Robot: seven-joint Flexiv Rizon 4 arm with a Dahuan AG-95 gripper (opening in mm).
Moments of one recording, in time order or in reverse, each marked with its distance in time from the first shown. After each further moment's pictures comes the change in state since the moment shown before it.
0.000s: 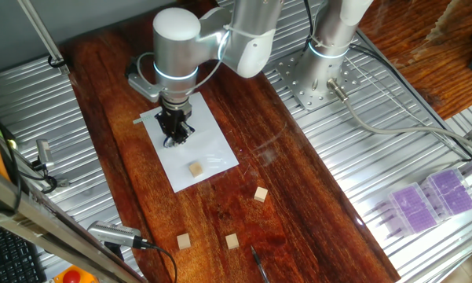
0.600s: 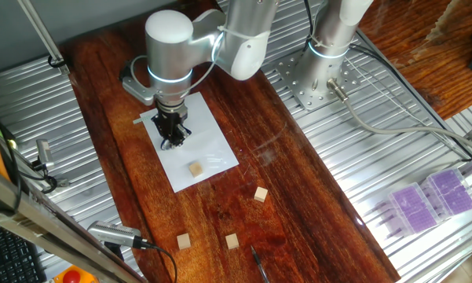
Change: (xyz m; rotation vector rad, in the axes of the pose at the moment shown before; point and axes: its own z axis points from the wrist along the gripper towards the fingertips) arm -0.004 0.000 0.001 -0.001 0.039 -0.004
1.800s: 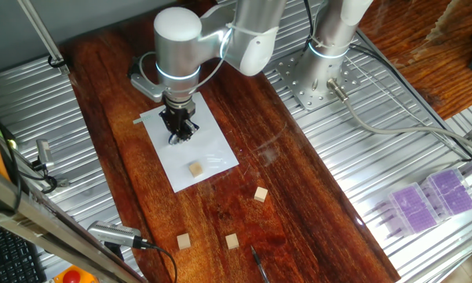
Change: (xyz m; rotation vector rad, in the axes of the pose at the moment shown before) arm 0.026 0.008 -0.007 0.007 0.022 -0.009
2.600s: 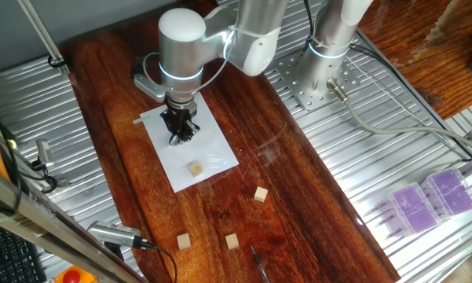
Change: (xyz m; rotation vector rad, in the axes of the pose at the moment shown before) arm -0.001 -0.001 0.004 0.010 -0.022 0.003
